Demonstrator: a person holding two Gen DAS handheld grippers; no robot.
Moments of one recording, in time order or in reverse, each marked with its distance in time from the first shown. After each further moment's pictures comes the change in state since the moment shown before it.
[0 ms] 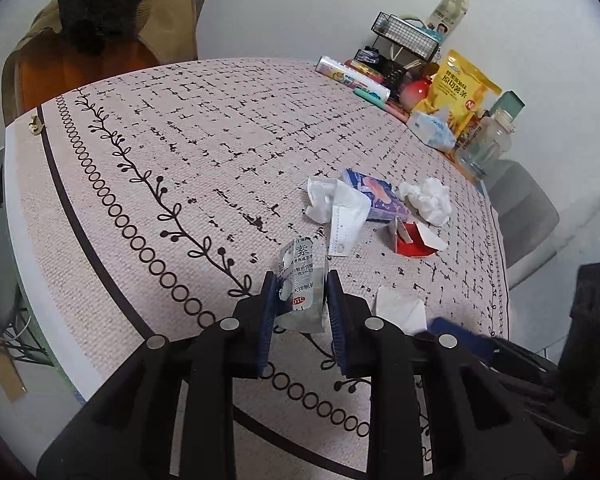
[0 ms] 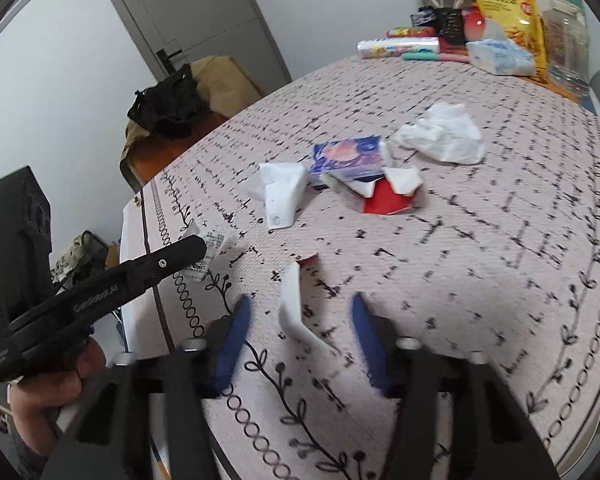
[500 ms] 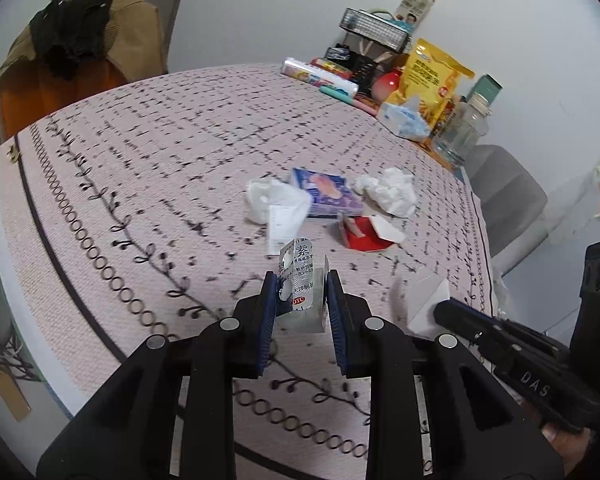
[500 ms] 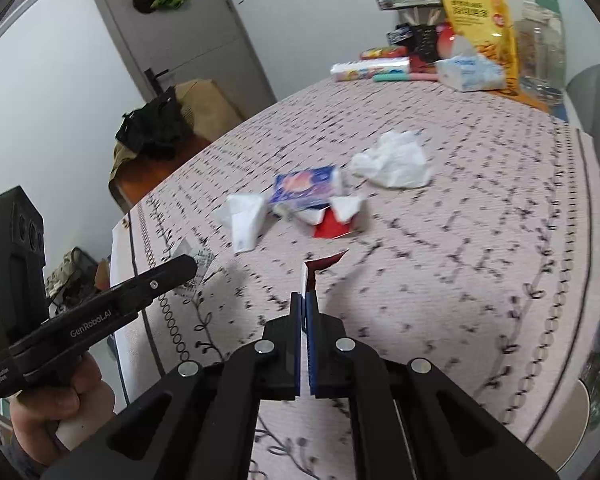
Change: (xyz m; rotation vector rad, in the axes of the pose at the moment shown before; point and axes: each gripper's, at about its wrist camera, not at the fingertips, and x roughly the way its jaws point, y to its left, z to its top) left arm -0.003 -0.046 -0.003 0.090 -0.010 -0.028; right arm -0.044 -0.032 0.003 0.036 -0.087 -0.064
